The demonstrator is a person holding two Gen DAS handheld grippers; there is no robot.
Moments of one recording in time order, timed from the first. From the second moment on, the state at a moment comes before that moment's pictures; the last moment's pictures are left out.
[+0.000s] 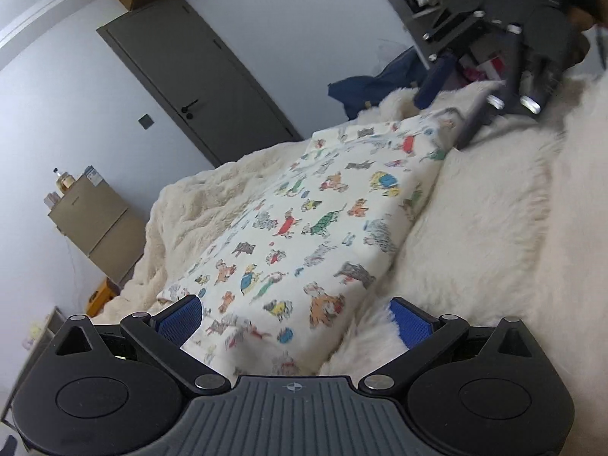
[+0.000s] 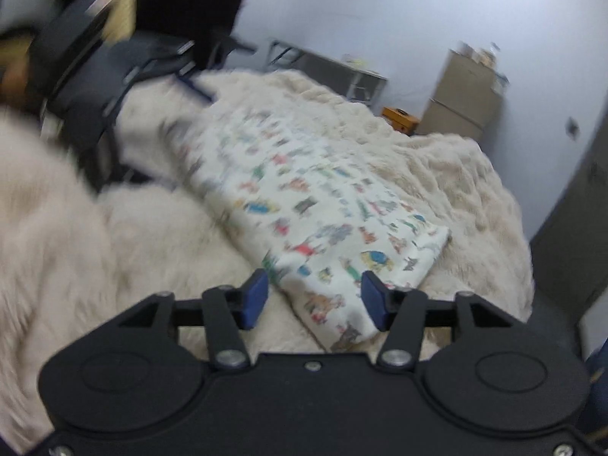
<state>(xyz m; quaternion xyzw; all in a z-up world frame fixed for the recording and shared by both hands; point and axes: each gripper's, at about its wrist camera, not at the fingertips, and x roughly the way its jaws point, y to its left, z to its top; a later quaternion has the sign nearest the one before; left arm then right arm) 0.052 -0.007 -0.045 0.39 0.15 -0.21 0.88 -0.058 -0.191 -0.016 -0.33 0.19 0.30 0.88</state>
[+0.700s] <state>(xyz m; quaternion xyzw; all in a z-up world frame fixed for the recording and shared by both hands) 0.080 -0.014 -0.014 0.41 0.07 -0.16 0.89 -0.036 -0.131 -0.026 -0.50 0.13 0.23 0.82</state>
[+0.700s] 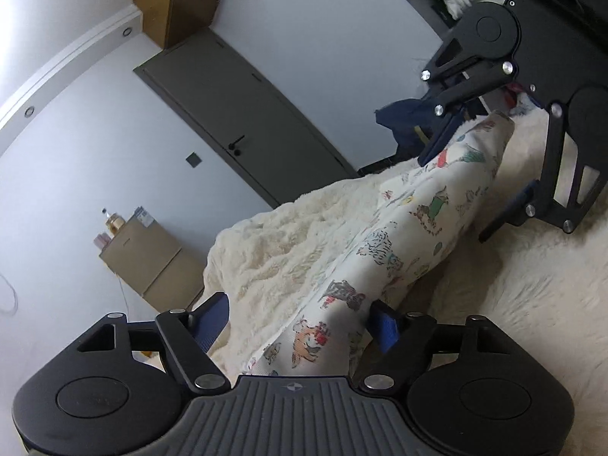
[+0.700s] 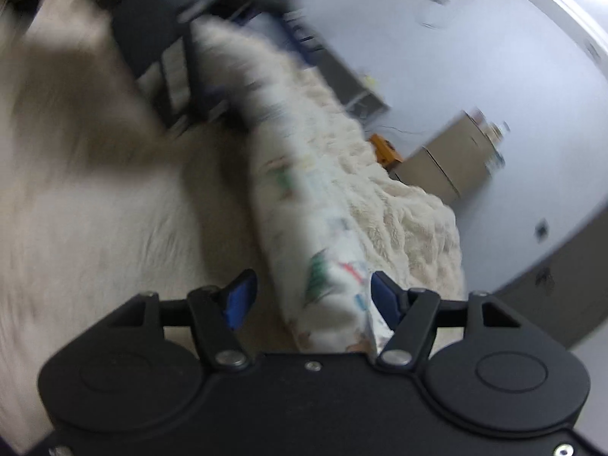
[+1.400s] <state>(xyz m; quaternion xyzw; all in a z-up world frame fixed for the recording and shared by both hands) 0.069 0.046 0.005 0.45 0.11 -0.18 0.87 -0.016 -0.091 0.051 -0.54 0.12 0.28 0.78</state>
